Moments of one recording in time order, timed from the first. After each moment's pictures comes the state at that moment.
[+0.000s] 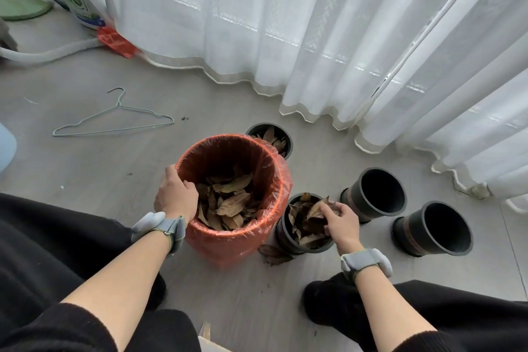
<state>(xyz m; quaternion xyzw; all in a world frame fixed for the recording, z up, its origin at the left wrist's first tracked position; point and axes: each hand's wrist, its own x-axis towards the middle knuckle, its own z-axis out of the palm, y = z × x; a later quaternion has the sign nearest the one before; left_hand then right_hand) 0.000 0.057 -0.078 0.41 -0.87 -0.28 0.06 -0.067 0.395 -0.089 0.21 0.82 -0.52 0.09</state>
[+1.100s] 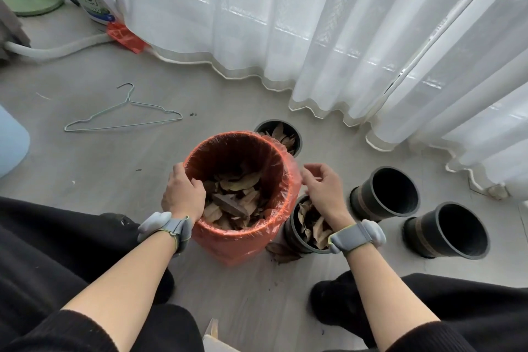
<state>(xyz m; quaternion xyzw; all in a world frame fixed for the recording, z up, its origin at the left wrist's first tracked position) 0.003 0.054 -0.074 0.40 -0.86 -0.30 0.07 -0.092 0.310 -0.024 0.02 0.85 -0.51 0.11</state>
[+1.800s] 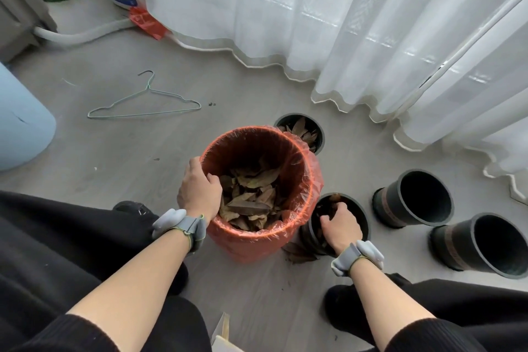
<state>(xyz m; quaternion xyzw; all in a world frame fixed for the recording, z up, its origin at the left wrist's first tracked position) 0.000 0.055 -0.072 0.41 -0.86 -0.30 0.07 -0.075 0.336 -0.117 0.10 0.96 -0.15 0.19</state>
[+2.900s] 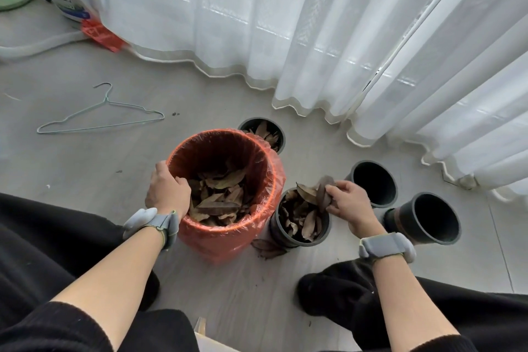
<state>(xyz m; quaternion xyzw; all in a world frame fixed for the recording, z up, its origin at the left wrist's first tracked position) -0.001 0.055 -0.080 0.42 -0.86 -0.29 0.07 -0.090 0.397 -0.029 0.19 0.79 -0.57 0.15</state>
